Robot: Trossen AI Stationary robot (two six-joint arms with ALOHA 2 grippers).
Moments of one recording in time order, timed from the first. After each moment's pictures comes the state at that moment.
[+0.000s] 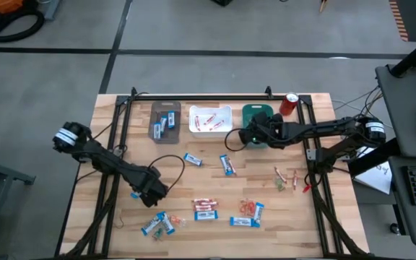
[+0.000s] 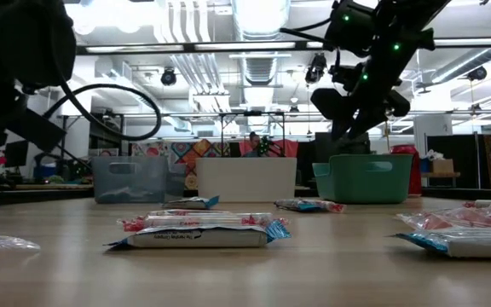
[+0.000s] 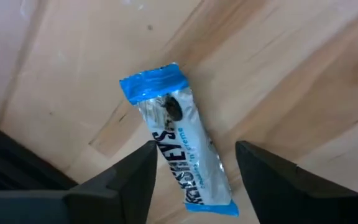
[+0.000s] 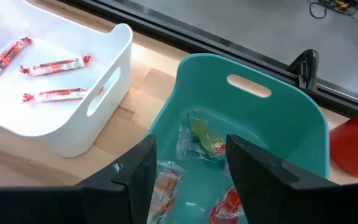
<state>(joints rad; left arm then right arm) -0.47 1.57 0.74 -0.97 0.10 -1.18 -0.16 1.41 0.84 -0.46 0.72 0.73</state>
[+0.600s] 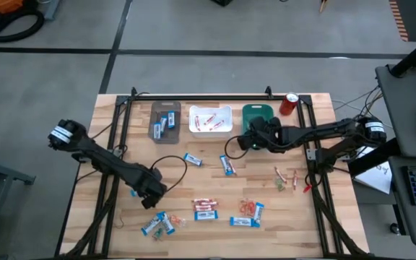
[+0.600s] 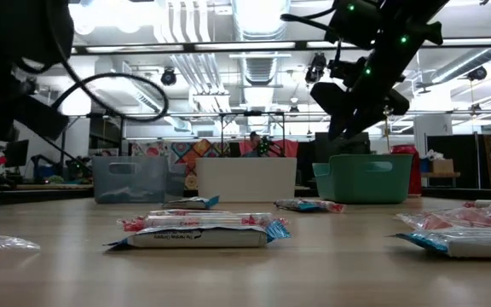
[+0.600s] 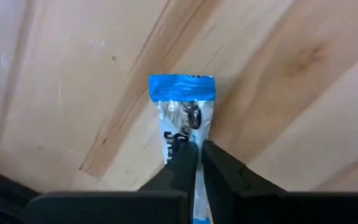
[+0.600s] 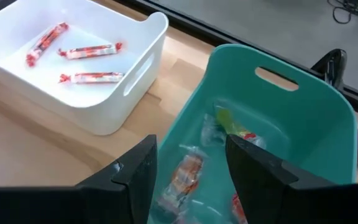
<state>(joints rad) -0.47 1.48 0.74 -0.93 0.07 -1.05 -0.09 1.41 0.84 -0.46 0.70 0.73</state>
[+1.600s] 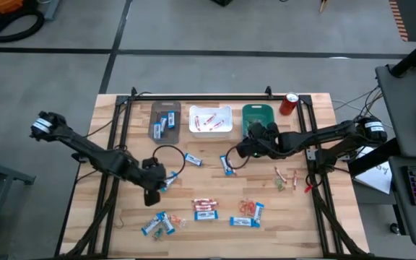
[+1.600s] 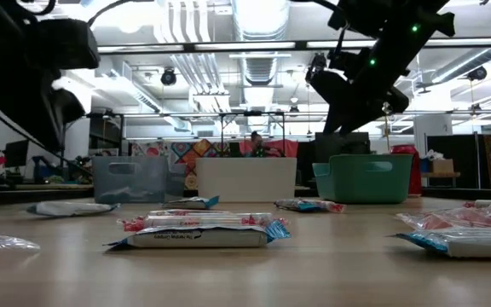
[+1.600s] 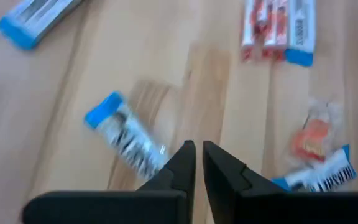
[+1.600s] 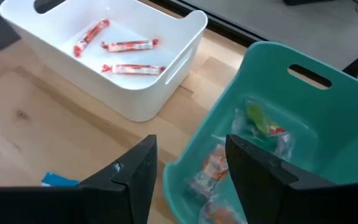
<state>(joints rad) -0.45 1.12 0.57 -0.42 -0.17 -0.63 0.01 1.41 0.84 -0.44 0.71 0.75</state>
